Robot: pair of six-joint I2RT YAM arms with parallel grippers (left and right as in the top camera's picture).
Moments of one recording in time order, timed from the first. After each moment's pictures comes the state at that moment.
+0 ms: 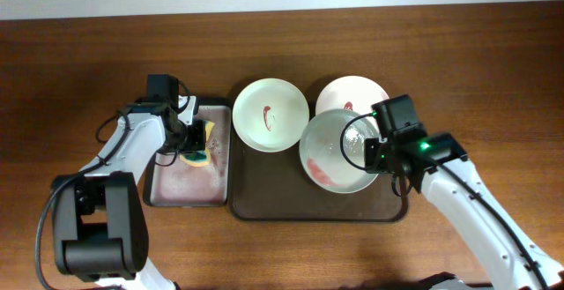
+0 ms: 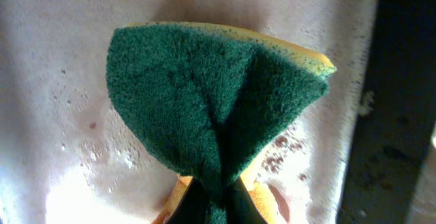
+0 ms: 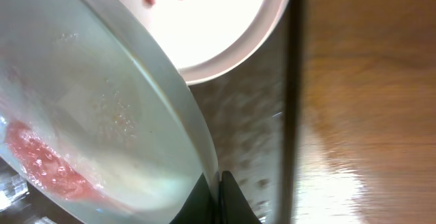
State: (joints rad) left arm -0.01 1.84 1.17 -0.69 0.13 -0.01; right arm 0.31 1.35 0.99 -0.83 0.16 0.30
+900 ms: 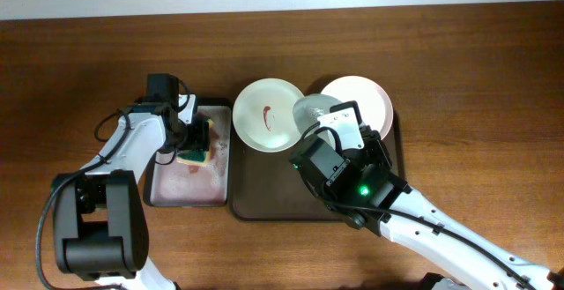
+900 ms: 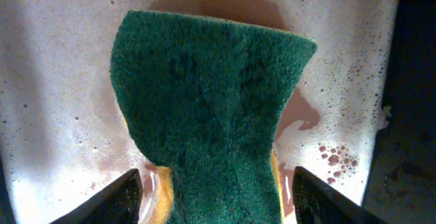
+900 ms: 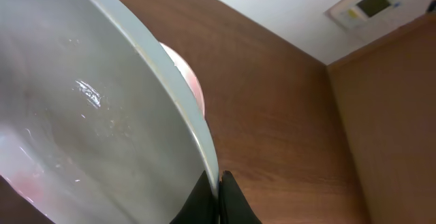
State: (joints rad) left arm -0.01 1.85 1.17 -0.66 0.10 0.00; right arm 0.81 1.35 1.04 -0.77 0.99 0.28
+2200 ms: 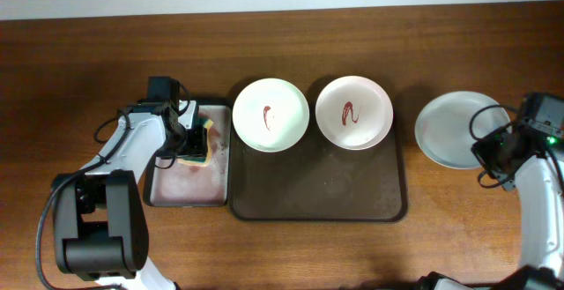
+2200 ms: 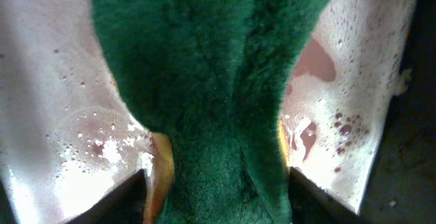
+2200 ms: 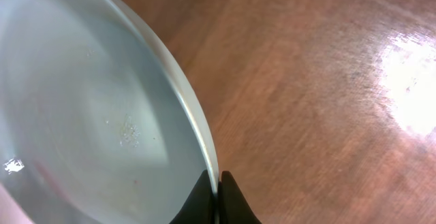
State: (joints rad) left arm -0.01 1.85 1.17 -0.74 0.10 0.00; right arm -0.47 1.39 1.05 -0.88 0.08 0.60
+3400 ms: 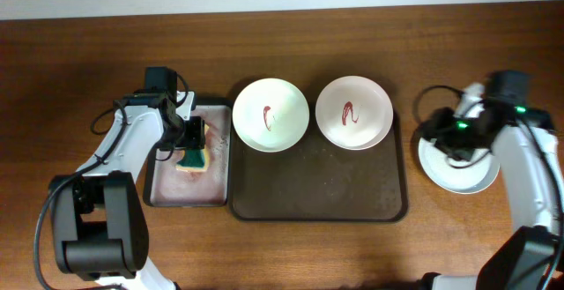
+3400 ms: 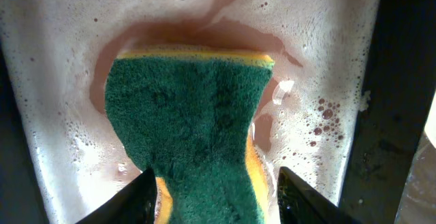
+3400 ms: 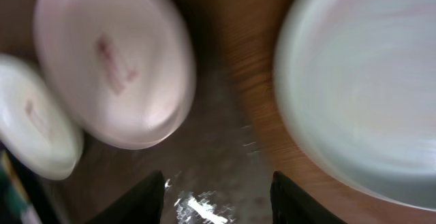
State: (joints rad) left arm -0.01 1.85 1.24 -0.78 0.10 0.00; right arm -0.25 1.54 1.15 -0.90 -0.39 0.27
